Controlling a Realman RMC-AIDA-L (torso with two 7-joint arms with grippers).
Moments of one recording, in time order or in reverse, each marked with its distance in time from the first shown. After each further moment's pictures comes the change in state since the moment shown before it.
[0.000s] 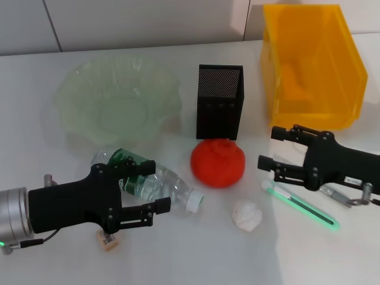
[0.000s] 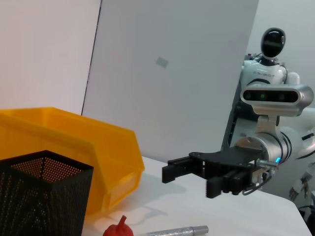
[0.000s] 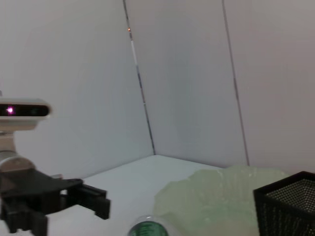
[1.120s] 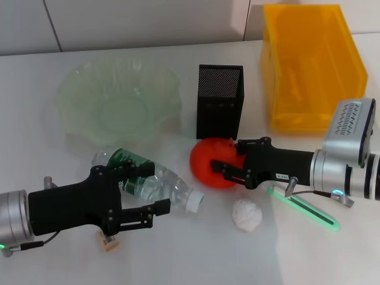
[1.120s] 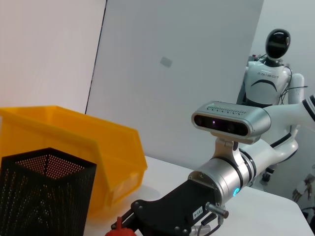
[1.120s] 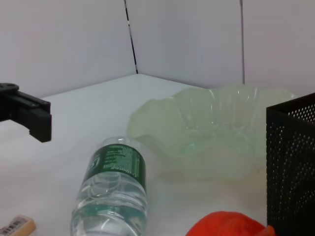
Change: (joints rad) left arm 0.009 -0.003 0.000 0.000 -0.001 -0.004 0.003; right arm 0.212 0.004 -0.134 0.272 -0.007 0.452 -0.107
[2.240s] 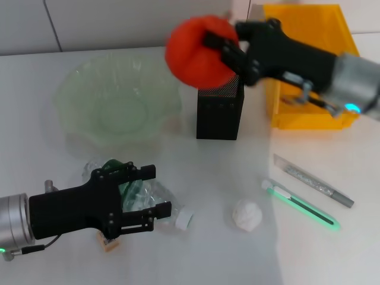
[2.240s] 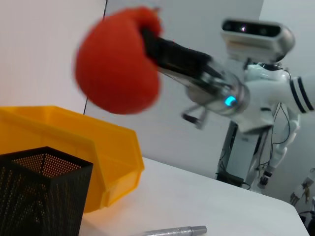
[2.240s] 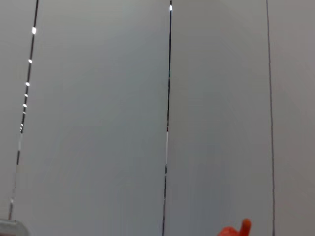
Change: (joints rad) left arm 0.003 -0.002 -0.002 -0.015 -0.002 0.007 0.008; right arm 0.087 -0.004 0.009 -0.174 0.346 -0.399 -0.012
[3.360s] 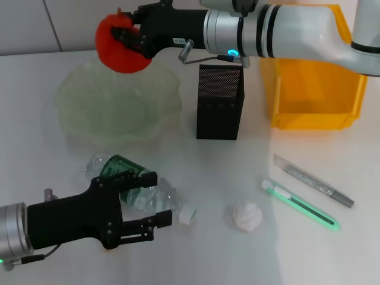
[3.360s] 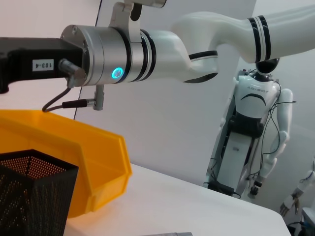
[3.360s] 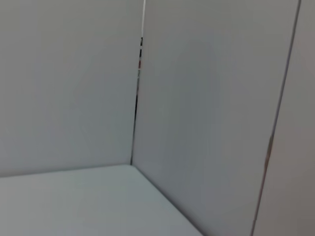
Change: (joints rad) left arm 0.015 0.000 0.000 -0.024 -0.011 0.040 0.018; right arm 0.390 0.010 -0.304 0.139 0.000 0.679 0.147
